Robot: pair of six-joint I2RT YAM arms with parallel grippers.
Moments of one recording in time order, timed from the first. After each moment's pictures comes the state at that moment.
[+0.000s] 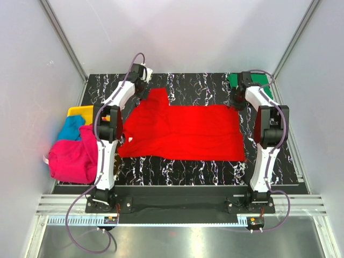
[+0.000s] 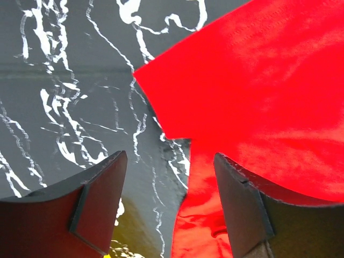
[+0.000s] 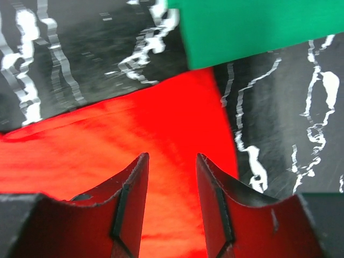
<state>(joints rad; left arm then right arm) -0.20 2.41 2.12 -0.65 -0.09 0.24 0.03 2.14 1.70 -0.60 0.02 0.30</state>
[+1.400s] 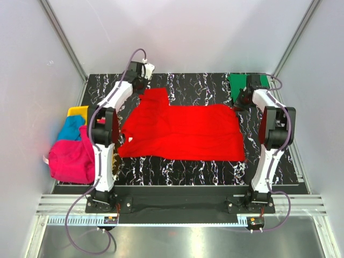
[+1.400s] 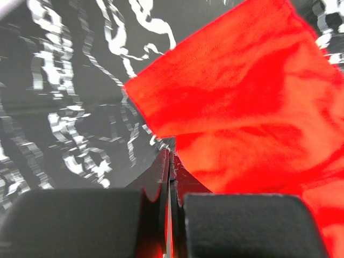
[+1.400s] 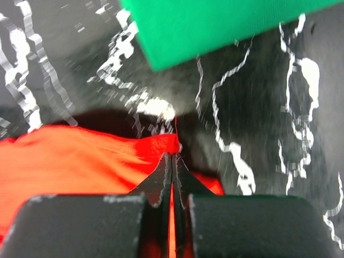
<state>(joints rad) -0.21 2.28 1.99 -0.53 0.00 0.31 -0.06 2.14 1.63 -0.54 -0.09 0.38</state>
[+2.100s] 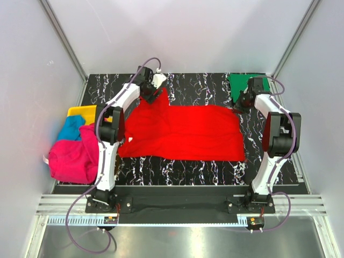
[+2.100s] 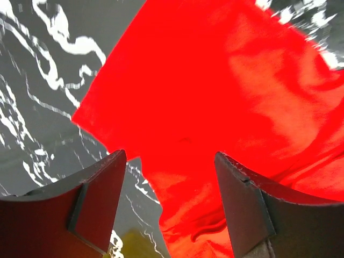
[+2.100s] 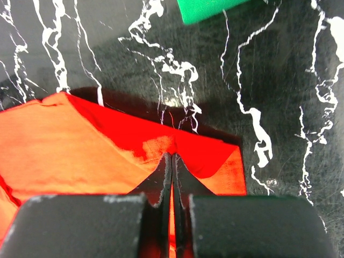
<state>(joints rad) -0.25 2.36 2.02 -0.58 0.09 0.55 -0.06 1.96 1.44 -0.46 -0.18 0.37</state>
